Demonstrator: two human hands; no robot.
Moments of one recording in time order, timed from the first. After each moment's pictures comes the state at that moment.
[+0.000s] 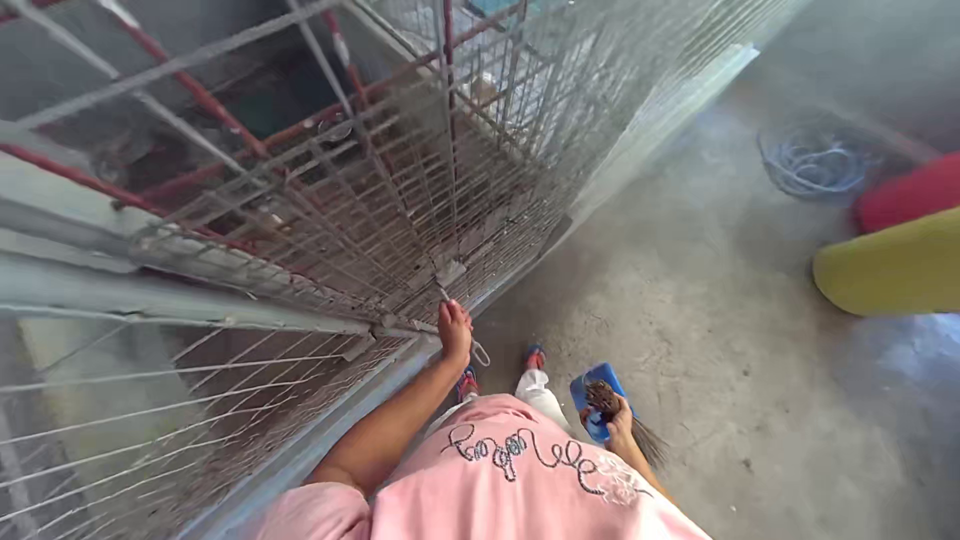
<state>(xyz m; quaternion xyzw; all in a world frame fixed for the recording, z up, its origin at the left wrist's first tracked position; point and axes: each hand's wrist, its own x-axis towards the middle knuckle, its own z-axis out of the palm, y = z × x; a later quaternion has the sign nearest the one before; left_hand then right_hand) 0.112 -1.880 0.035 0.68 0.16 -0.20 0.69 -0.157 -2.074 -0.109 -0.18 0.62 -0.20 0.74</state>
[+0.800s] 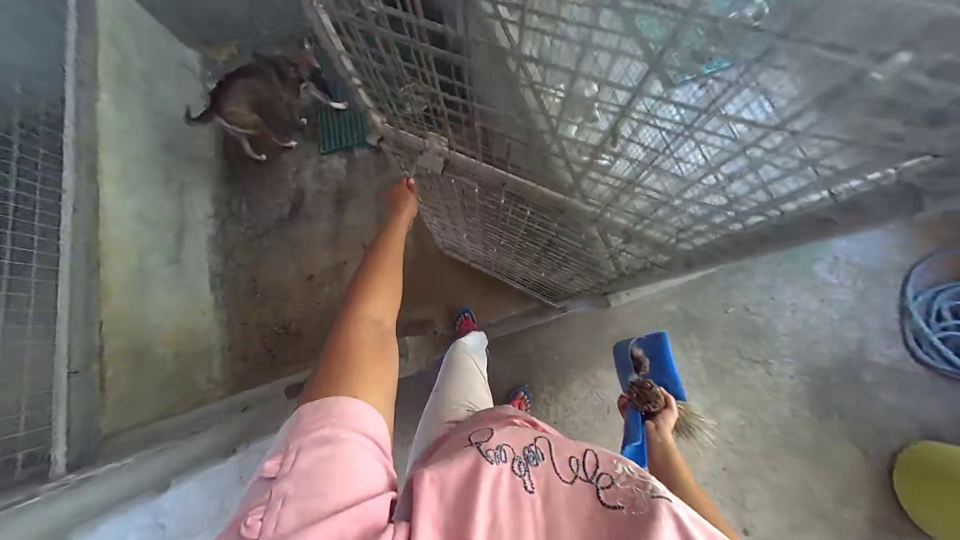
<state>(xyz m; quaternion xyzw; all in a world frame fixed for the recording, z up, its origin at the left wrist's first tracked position) 0.519 -1.886 0.030 0.94 0.12 -0.17 0.27 0.093 -2.324 -0.130 -0.30 0.56 -0.10 0.76</state>
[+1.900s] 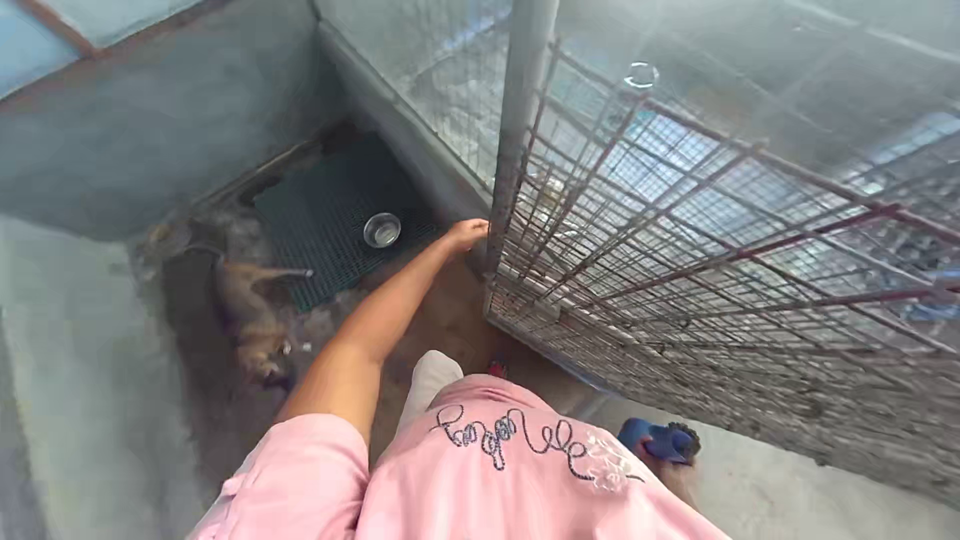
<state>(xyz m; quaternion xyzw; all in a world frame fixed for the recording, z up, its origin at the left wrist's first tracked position) 0.952 -1.962 0.145 0.80 -0.17 -0.41 0.40 0.401 -2.153 -0.119 -0.08 0.65 -0.37 0.66</state>
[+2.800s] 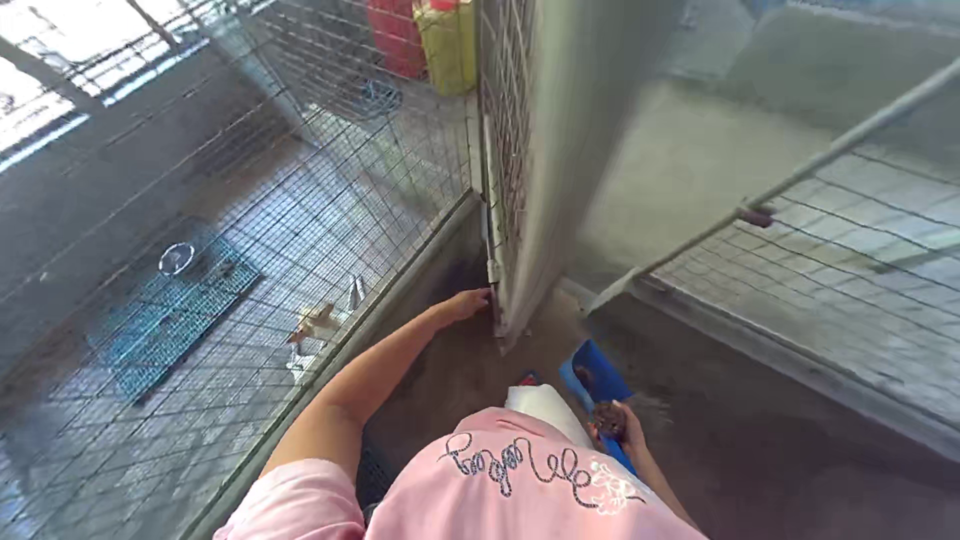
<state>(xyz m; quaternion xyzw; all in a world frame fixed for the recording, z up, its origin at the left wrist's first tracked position) 0.870 -1.983 0.111 0.24 -0.75 -0.59 -0.17 0.760 -1.579 -0.069 0.24 0.58 -0.65 0.44</state>
